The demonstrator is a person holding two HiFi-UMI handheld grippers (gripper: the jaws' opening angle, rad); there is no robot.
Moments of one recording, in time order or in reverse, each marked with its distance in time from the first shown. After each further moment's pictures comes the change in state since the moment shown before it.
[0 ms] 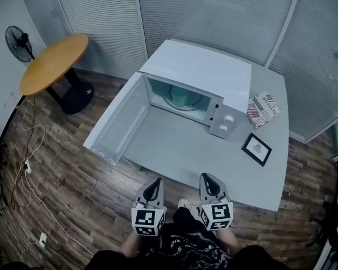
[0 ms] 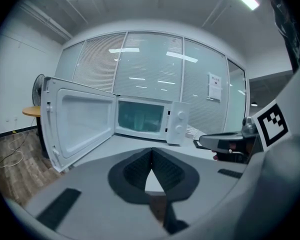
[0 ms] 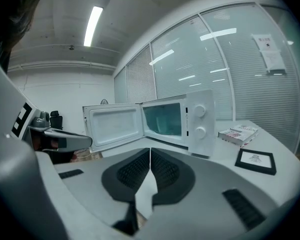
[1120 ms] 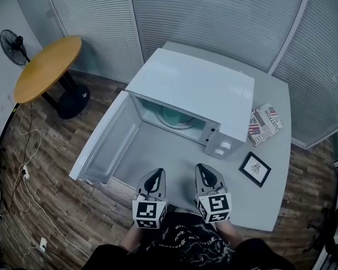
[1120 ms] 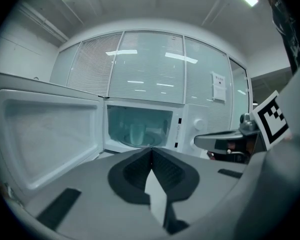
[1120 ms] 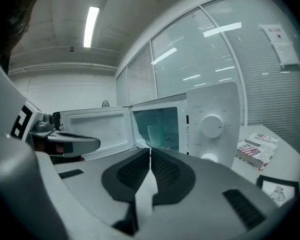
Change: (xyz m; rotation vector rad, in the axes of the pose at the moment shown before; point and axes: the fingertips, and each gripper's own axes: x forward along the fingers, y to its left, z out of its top) left arm 0.125 0.013 0.058 0.034 -0.047 0.005; right arm 0.107 -0.059 0.056 -0.013 -0.011 0.061
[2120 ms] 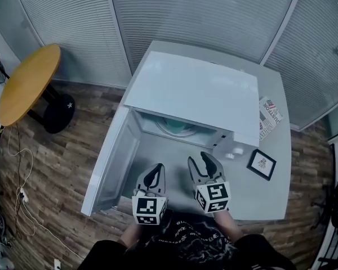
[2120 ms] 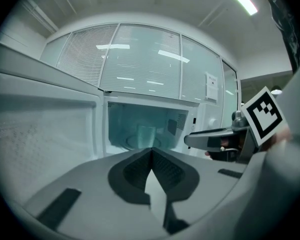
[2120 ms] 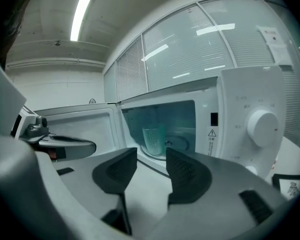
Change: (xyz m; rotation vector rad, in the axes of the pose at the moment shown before) left arm 0.056 0.063 0.017 0.030 0.024 -0.162; right arm 0.087 0.007 0.017 0.054 0.031 -0.126
